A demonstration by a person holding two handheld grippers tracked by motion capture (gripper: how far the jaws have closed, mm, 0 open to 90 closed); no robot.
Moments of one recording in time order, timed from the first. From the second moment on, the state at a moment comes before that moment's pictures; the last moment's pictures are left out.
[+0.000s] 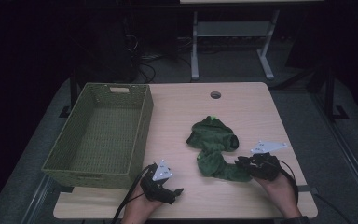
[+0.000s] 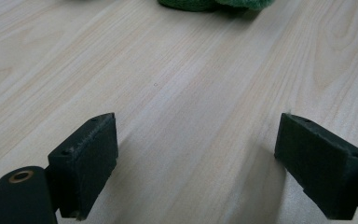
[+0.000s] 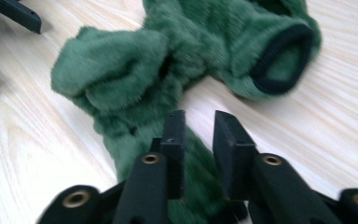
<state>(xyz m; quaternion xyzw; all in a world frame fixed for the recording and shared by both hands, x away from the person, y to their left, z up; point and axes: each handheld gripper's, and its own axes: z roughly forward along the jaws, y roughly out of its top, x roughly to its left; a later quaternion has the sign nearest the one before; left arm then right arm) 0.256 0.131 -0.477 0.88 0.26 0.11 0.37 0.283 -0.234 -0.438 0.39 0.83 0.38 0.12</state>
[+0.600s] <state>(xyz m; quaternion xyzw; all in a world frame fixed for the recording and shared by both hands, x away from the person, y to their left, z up) 0.257 0.131 -0.477 0.88 0.26 0.11 0.37 0.248 -0.286 -0.451 0.43 0.81 0.38 0.13</state>
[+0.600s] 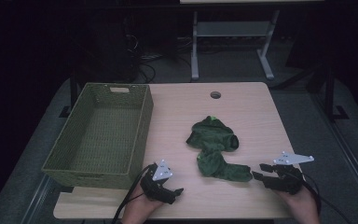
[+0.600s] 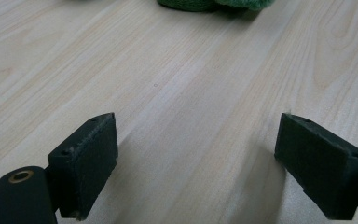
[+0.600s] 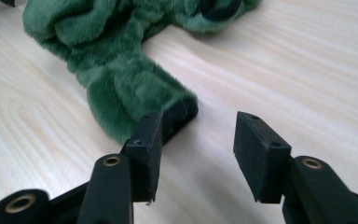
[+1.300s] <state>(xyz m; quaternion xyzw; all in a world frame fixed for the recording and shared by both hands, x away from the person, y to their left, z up) 0.257 0.130 -0.477 0.88 0.26 0.11 0.37 0.244 -0.276 -0.467 0.42 0.83 0.36 0.10</state>
